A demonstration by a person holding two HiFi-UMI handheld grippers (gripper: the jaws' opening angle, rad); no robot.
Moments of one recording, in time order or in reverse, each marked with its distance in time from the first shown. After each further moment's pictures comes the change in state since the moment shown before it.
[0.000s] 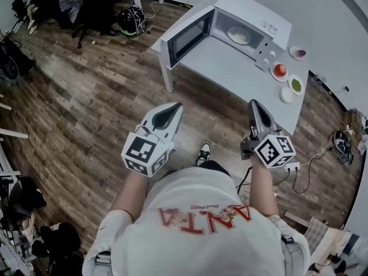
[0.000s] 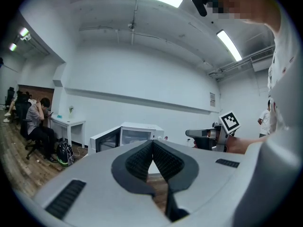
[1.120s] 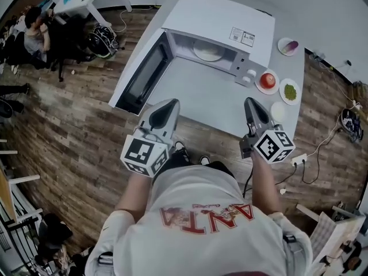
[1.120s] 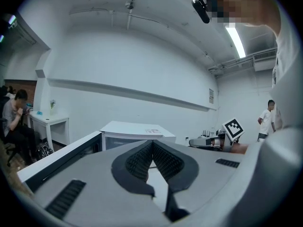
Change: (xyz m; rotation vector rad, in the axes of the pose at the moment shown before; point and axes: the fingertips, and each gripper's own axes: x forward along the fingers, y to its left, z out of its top) left arm 0.284 0.043 0.037 0.010 0.057 -0.094; right arm 0.119 -0.224 0.045 0.156 0.018 -0.138
